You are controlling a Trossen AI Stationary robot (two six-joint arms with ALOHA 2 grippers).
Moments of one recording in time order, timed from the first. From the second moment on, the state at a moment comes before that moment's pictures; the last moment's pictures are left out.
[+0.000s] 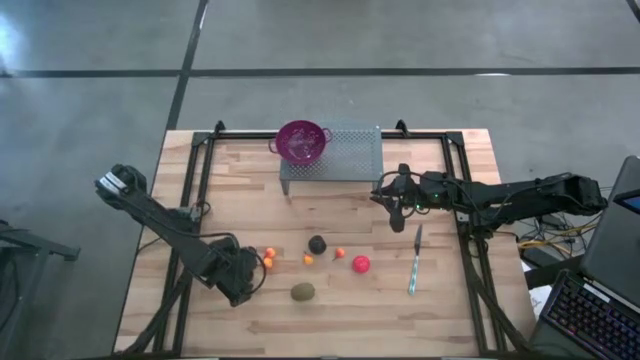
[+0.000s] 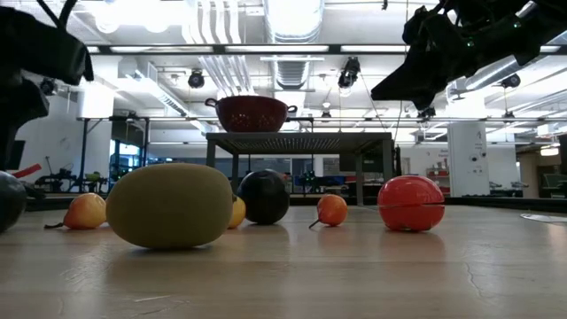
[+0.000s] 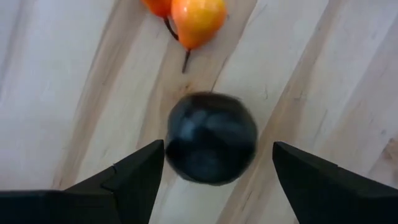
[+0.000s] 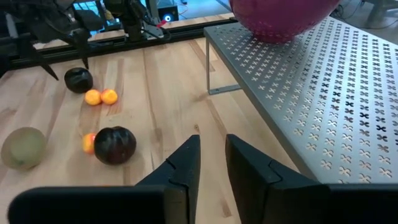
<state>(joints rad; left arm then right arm) -0.69 1.41 0.84 -0.83 -0.13 -1.11 -0.11 0.97 0.45 0.16 0.10 0.15</state>
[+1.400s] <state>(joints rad) -0.69 1.41 0.68 -0.64 -0.15 -1.05 -0.11 0.97 0.45 0.16 0.10 0.16</state>
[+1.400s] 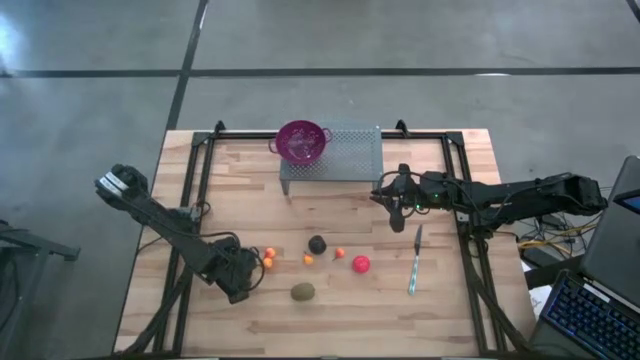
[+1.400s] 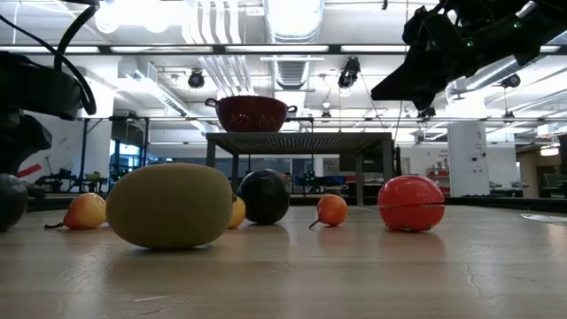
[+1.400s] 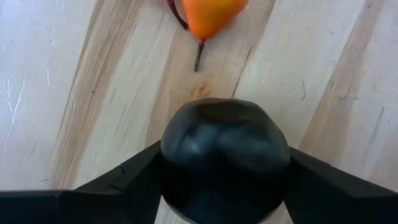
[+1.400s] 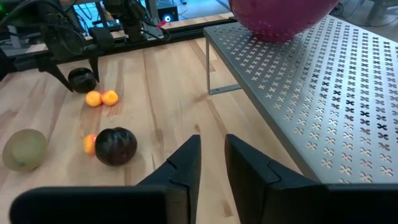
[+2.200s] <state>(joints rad) -0.69 1.40 0.69 -0.66 -0.14 -1.07 -0.11 0.97 0.45 0.16 0.10 0.16</state>
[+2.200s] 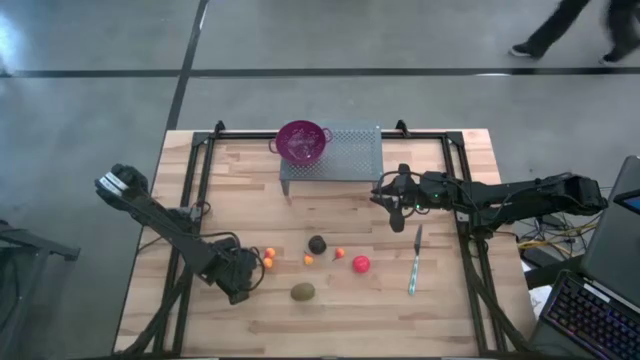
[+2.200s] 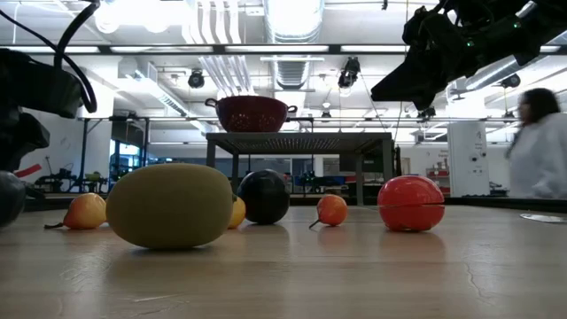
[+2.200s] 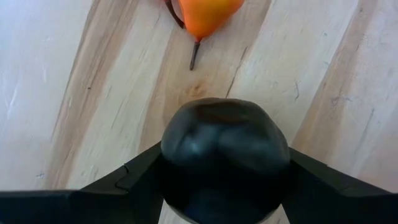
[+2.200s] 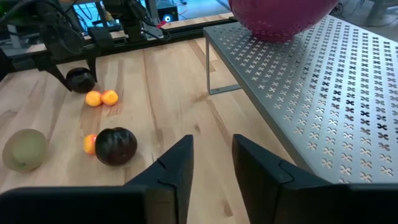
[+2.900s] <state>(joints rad) -0.63 1.40 0.93 -0.81 -0.71 -1.05 -0.11 0.97 0.45 0.16 0.10 0.17</state>
